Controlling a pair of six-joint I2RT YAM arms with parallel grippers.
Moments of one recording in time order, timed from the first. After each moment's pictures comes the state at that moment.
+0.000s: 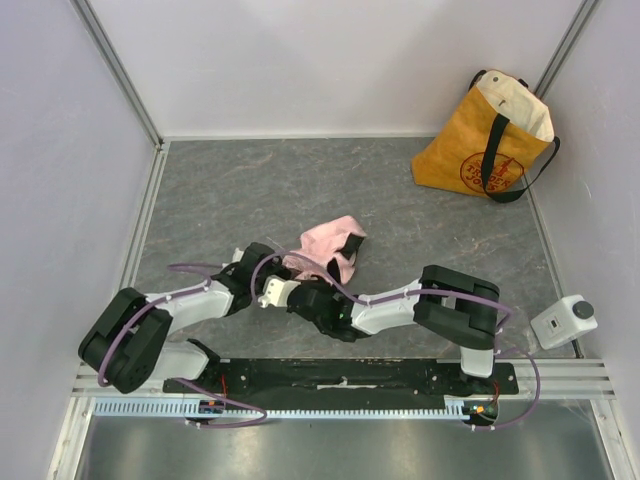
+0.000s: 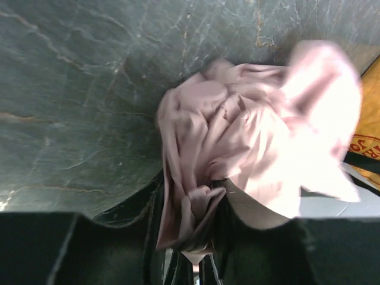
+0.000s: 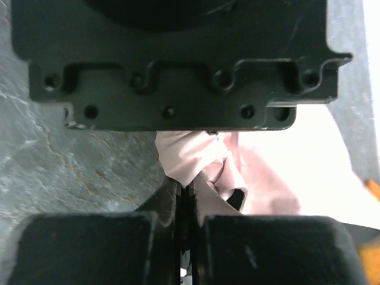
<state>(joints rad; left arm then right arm) -0.59 1.33 0.43 0.05 -0.05 -1.63 1.26 1.89 0.91 0.32 0.61 -0.45</state>
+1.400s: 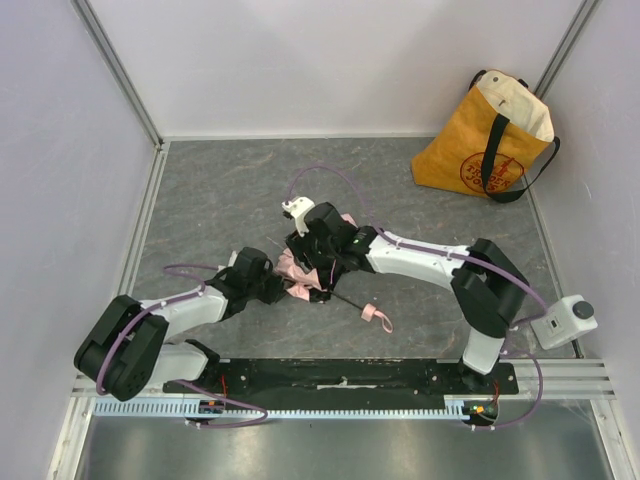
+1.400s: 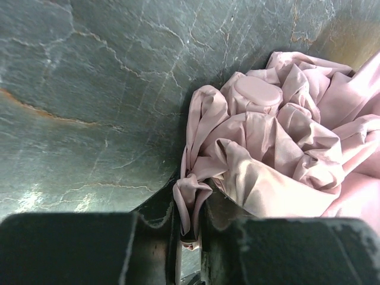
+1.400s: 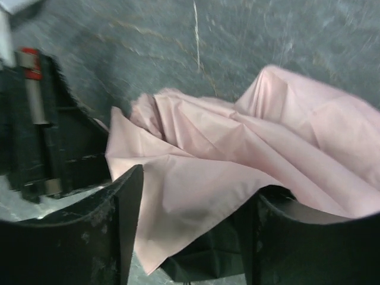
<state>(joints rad) -0.53 1.27 0.37 0.04 0.01 -1.52 0.92 1.76 1.24 -0.15 0.02 0.11</state>
